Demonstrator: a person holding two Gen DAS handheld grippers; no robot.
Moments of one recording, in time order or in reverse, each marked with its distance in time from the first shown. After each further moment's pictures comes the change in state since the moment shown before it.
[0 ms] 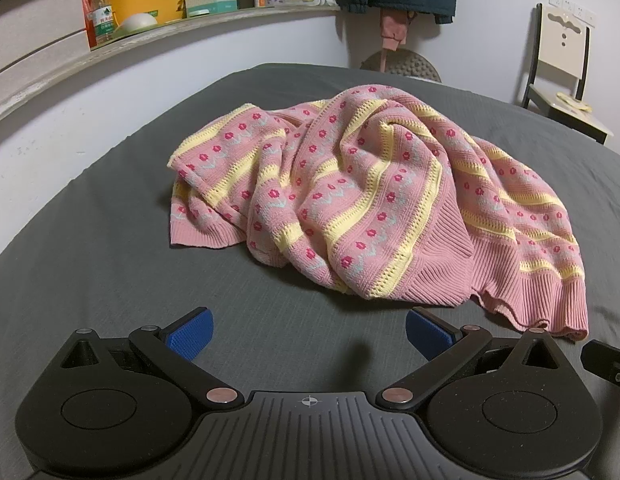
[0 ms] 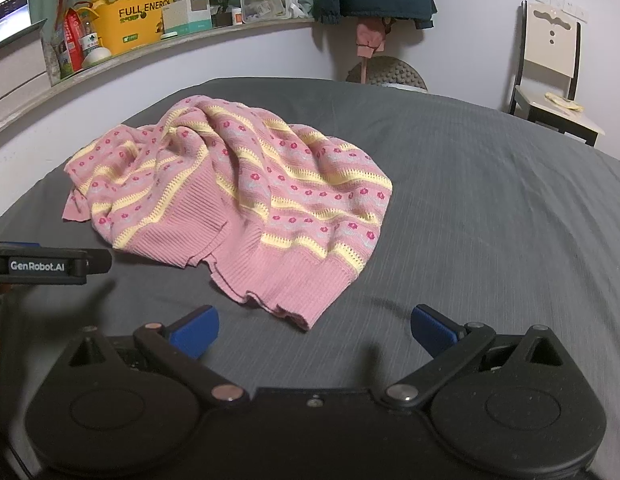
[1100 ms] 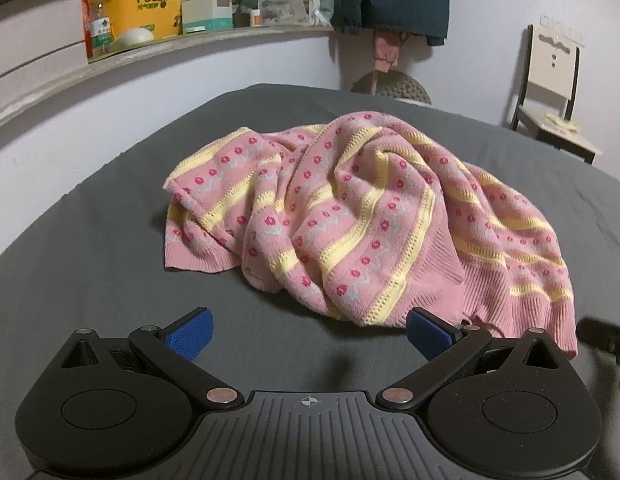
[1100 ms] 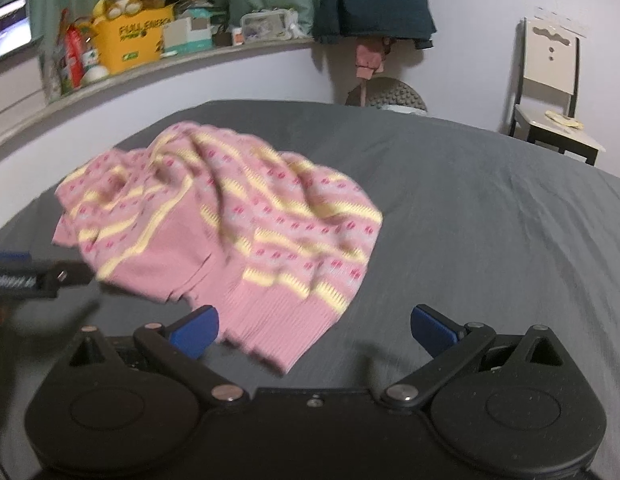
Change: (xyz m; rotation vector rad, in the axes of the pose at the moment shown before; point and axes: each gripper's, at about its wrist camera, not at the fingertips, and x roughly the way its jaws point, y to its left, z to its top) left arm 0.005 0.013 0.012 -0.029 -0.064 -0.049; right arm 0.012 -0.019 0.019 0.012 -0.078 -0.005
